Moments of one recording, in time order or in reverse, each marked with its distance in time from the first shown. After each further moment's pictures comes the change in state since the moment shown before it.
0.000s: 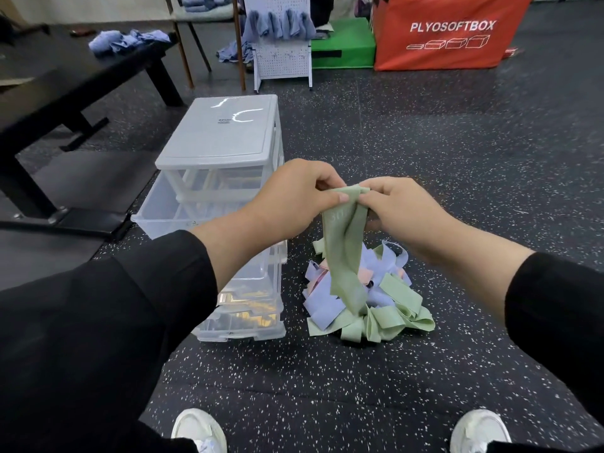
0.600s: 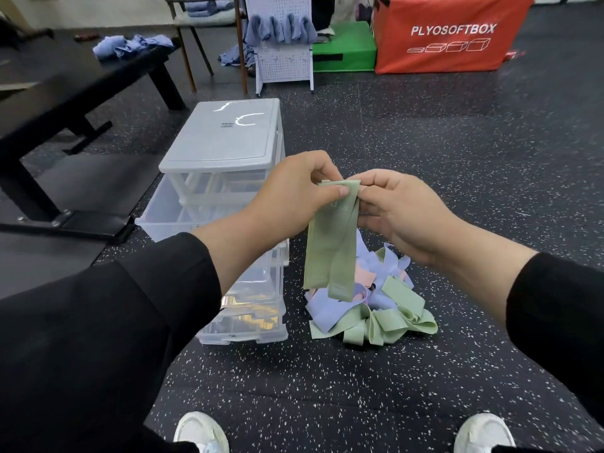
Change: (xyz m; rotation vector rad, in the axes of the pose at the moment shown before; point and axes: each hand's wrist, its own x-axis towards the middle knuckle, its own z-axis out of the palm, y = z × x) left_hand -0.003 0.006 -0.003 -0.183 0.094 -0.061; right_hand -0.002 -0.011 0.005 0.386 -0.037 -0.013
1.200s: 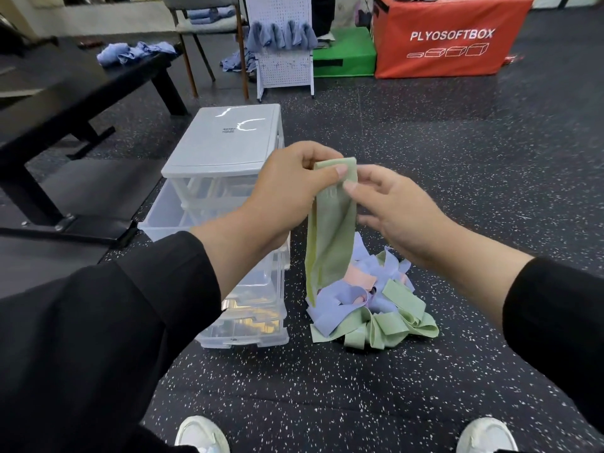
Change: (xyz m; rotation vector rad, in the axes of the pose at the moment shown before) left_hand 0.007 0.001 0.000 -0.356 0.116 -0.040; right_hand -0.002 -0.003 0.005 -0.053 -0.008 -0.075
